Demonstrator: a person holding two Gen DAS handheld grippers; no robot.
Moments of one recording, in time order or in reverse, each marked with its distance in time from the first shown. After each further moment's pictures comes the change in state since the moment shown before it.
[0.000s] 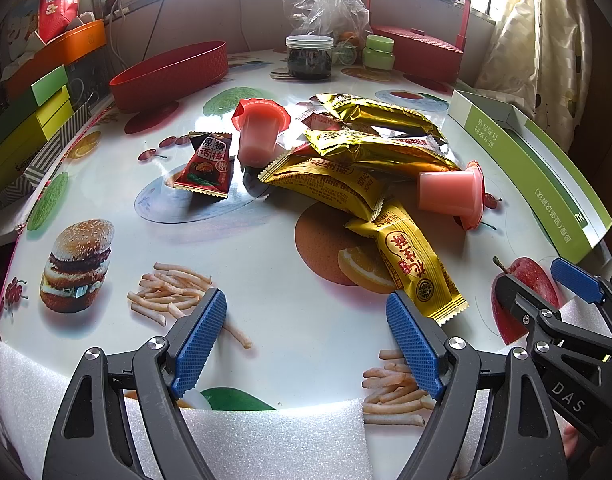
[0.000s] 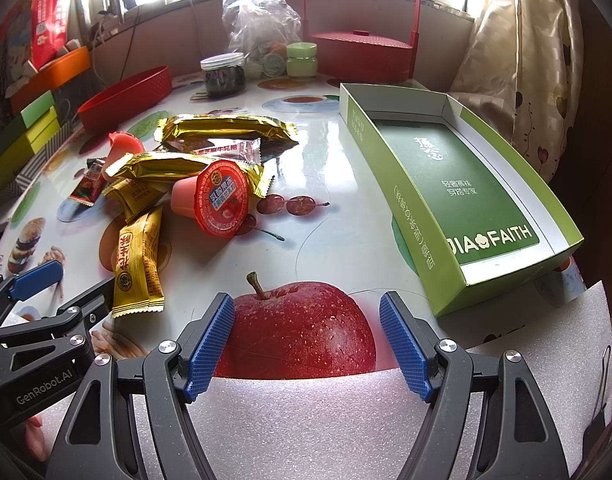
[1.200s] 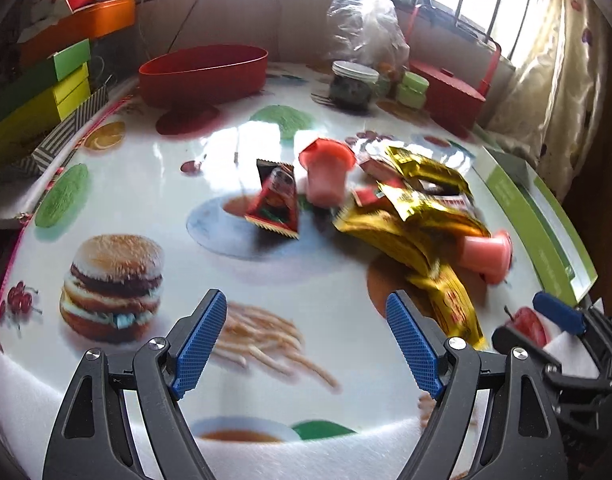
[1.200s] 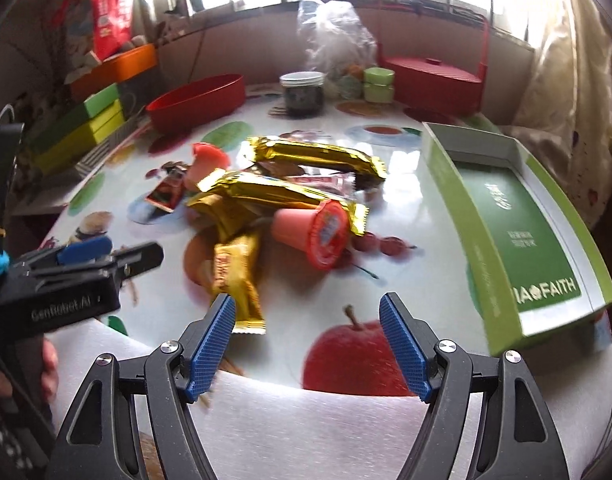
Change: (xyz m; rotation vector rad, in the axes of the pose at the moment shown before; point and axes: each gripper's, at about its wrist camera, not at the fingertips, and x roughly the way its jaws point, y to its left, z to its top) left arm -0.008 0.069 0.025 -0.126 -0.029 -0.088; right arm -0.014 0.038 0.019 -0.134 -0.035 0.212
